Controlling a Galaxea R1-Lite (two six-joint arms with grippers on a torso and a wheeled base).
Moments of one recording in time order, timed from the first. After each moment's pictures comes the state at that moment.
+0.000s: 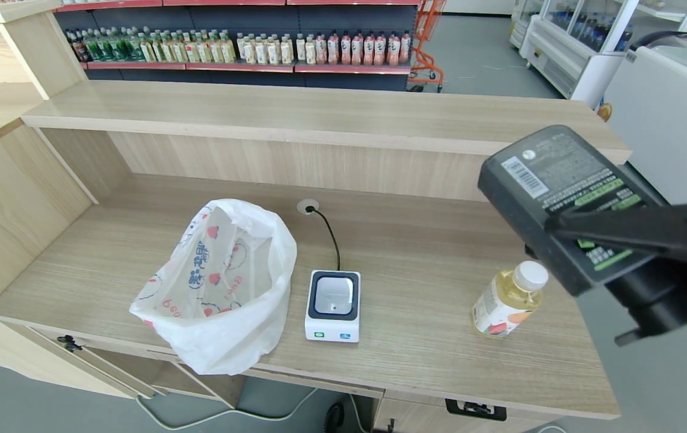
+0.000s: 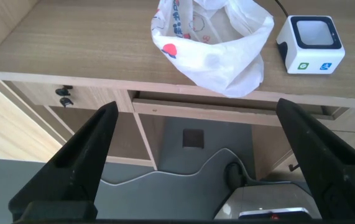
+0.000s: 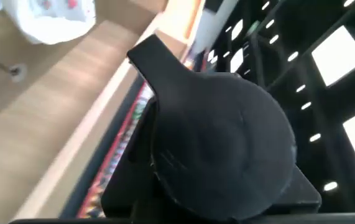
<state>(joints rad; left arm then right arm) -0.01 0.00 0.00 0.04 -0.04 0.03 0.50 1.19 -0.82 -0.30 0.77 -2.39</state>
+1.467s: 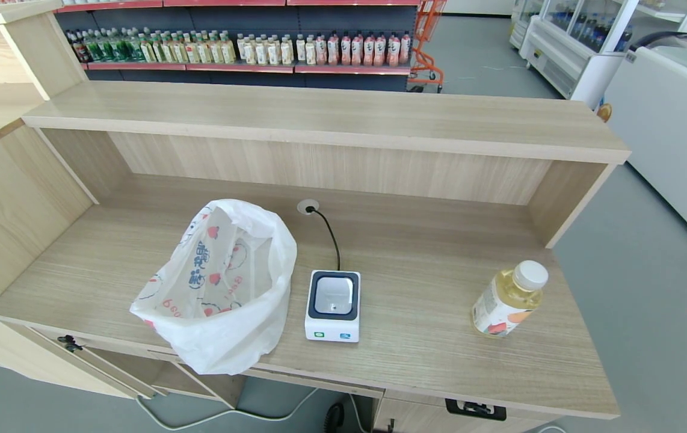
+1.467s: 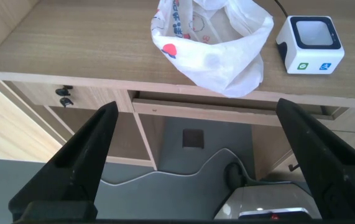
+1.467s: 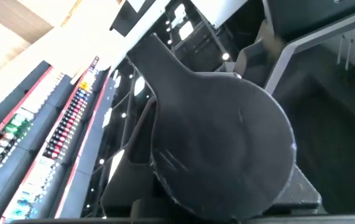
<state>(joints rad) -0.01 0.00 0.00 0.04 -0.04 0.03 0.72 0.81 -0.63 -0.27 0.82 -2.66</state>
